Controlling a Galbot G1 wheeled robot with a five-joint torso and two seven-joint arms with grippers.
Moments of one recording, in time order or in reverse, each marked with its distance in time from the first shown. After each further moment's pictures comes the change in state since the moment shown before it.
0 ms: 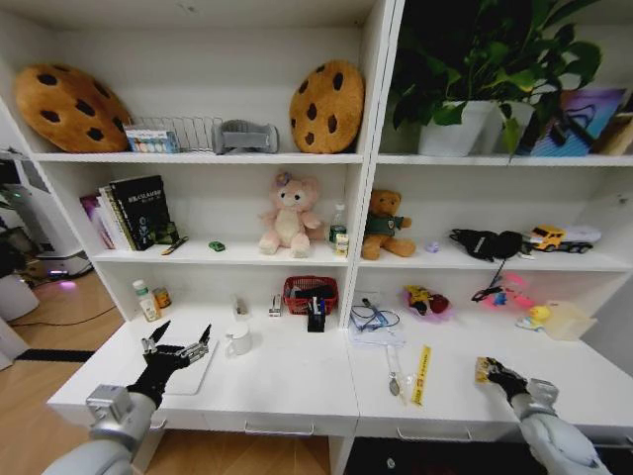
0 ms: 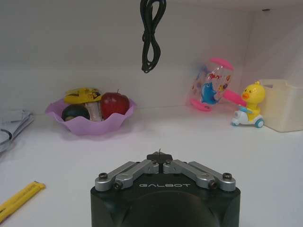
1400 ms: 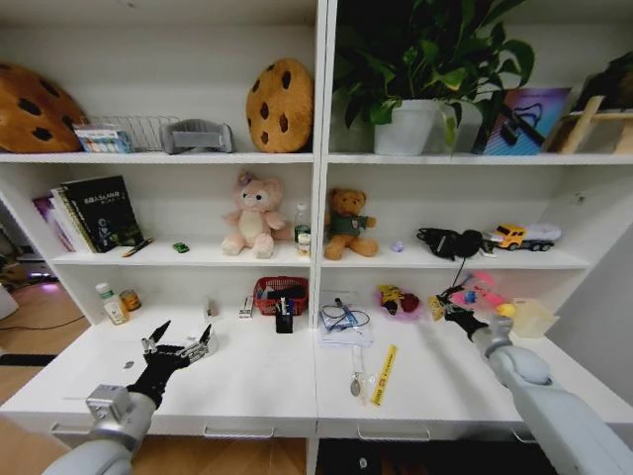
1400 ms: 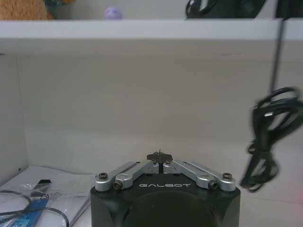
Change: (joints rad) left arm 0.000 0.000 0.000 0.000 0.000 0.000 0.000; right arm 0.494 -0.094 -0.431 -0.141 0.039 0.023 -0.232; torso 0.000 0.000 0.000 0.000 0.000
